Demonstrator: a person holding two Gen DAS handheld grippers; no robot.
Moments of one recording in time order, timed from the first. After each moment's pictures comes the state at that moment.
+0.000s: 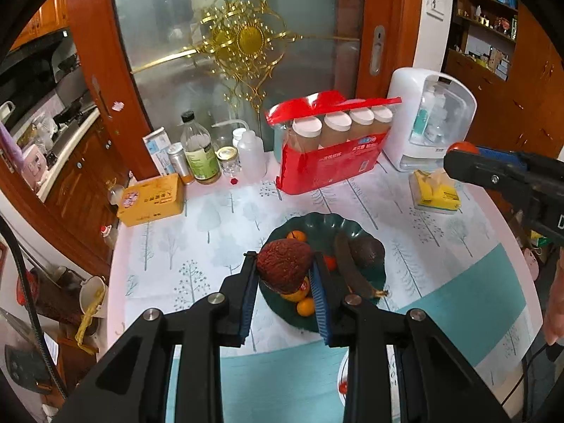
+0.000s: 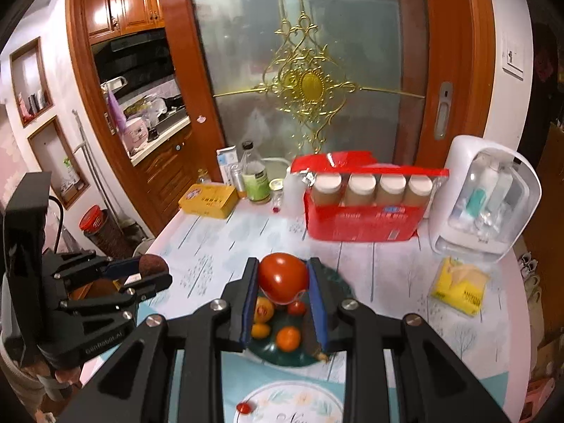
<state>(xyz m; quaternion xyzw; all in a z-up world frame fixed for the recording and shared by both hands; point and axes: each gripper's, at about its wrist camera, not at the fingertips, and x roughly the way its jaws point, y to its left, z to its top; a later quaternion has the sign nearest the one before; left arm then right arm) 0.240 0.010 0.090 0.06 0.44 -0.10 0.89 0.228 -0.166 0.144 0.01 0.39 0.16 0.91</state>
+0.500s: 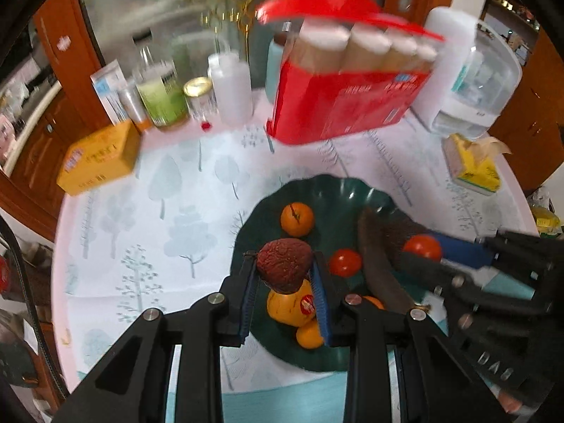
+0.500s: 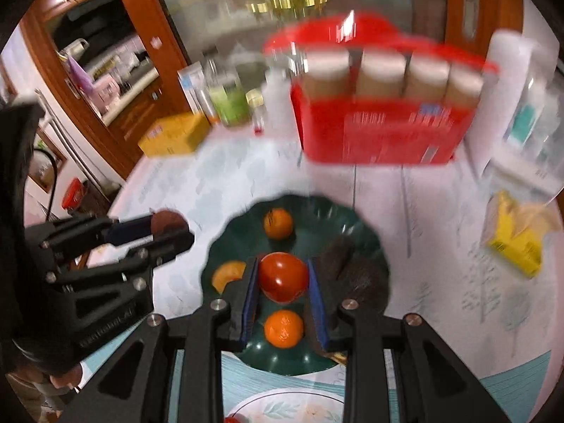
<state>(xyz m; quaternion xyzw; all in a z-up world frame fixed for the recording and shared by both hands) 0.339 -0.006 -0.066 0.04 0.53 -0.11 0.84 0.301 -0.140 -0.040 0.04 0.53 0.15 0.83</state>
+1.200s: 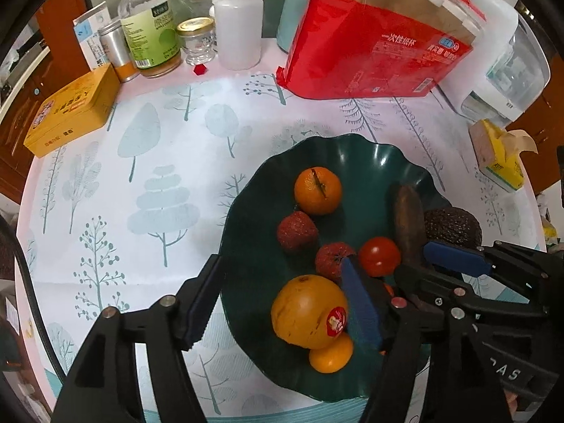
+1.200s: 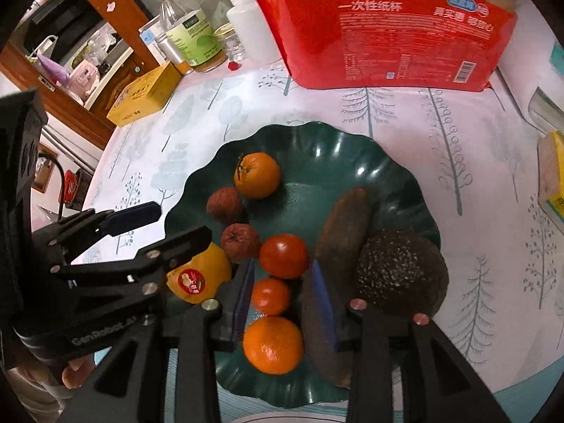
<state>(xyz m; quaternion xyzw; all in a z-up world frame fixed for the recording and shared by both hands) 0.362 0.004 -0.136 0.00 0.58 -0.10 0.81 0.327 -0.142 -0.116 0.08 0.59 0.15 0.79</state>
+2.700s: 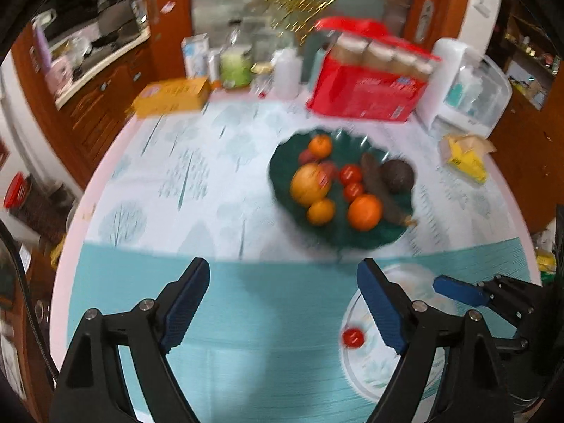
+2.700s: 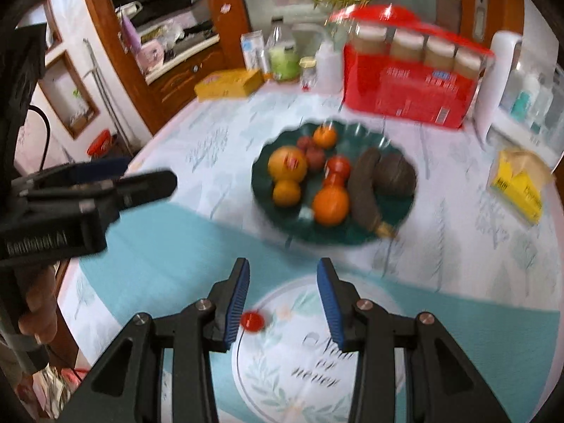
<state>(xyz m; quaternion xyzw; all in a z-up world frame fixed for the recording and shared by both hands) 0.134 0.043 -0.058 -0.03 0.48 -0.02 0.87 0.120 -0.130 -0.054 -0.01 0.51 0.21 0.83</state>
